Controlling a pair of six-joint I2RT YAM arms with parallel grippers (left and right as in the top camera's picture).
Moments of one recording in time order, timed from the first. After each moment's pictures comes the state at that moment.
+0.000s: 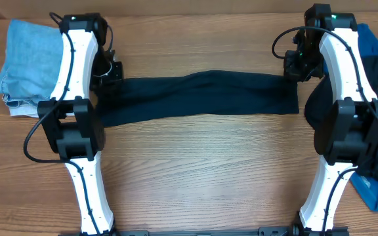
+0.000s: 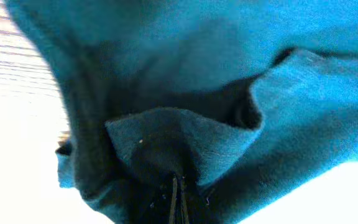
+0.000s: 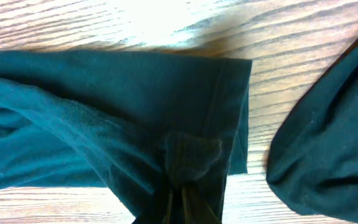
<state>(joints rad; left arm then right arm) 0.04 2.39 2.24 -1.59 0.07 -0.12 -0.07 2.25 2.10 -1.40 -0.07 0.11</state>
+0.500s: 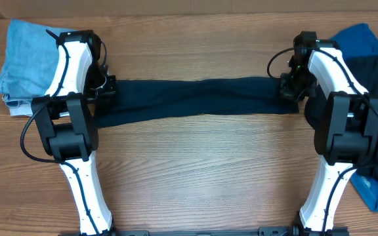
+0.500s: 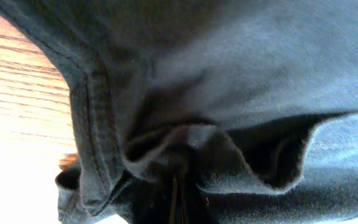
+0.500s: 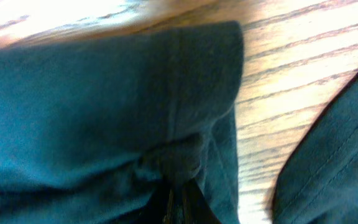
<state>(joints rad) 0.09 2.38 2.02 -1.44 0.03 -0.12 -0.07 2.25 1.76 -1.12 0.06 0.14</state>
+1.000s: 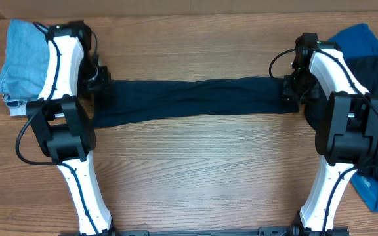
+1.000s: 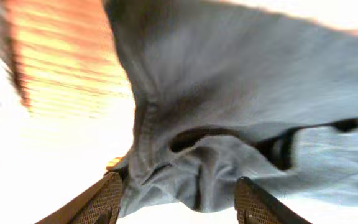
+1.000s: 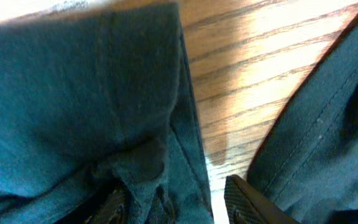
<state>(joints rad) 0.12 2.38 2.16 -1.47 0.00 -0.11 -0.07 2.25 1.76 -1.13 0.12 0.15</state>
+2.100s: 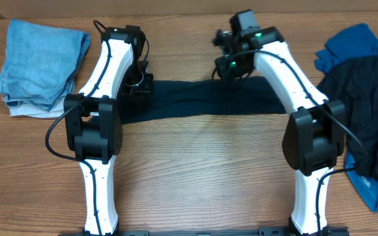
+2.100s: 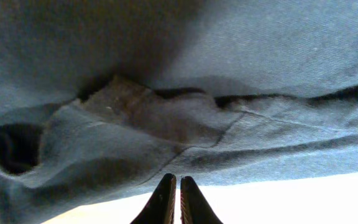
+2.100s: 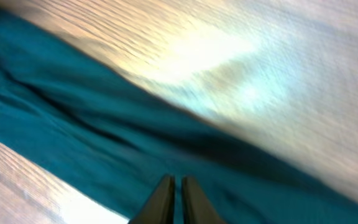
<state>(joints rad) -0.14 2.37 2.06 -1.42 0.06 -0.12 0.32 2.21 1.95 -0.96 -0.25 -0.14</state>
